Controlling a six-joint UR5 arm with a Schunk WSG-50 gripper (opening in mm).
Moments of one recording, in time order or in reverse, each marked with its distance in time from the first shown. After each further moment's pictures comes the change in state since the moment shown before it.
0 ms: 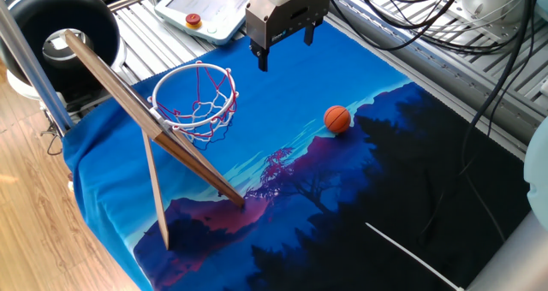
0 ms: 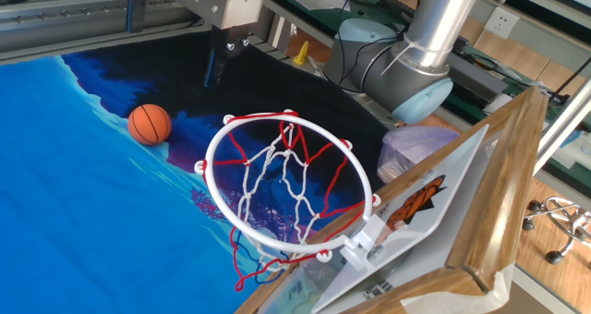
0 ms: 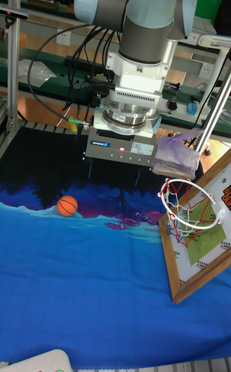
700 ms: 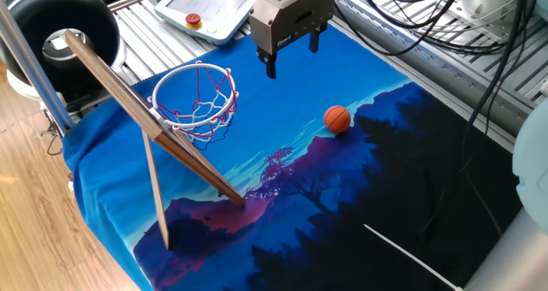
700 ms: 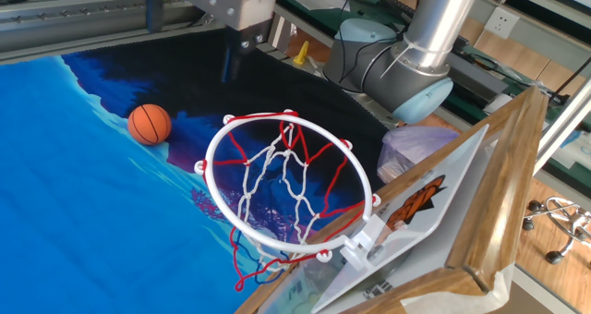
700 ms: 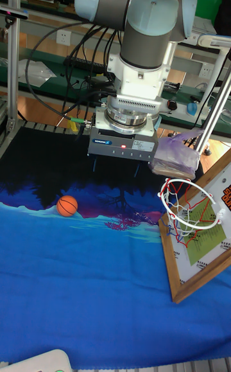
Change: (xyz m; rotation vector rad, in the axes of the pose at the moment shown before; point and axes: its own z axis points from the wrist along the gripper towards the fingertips) arm 0.033 0.004 0.000 -0.005 0.133 -0.029
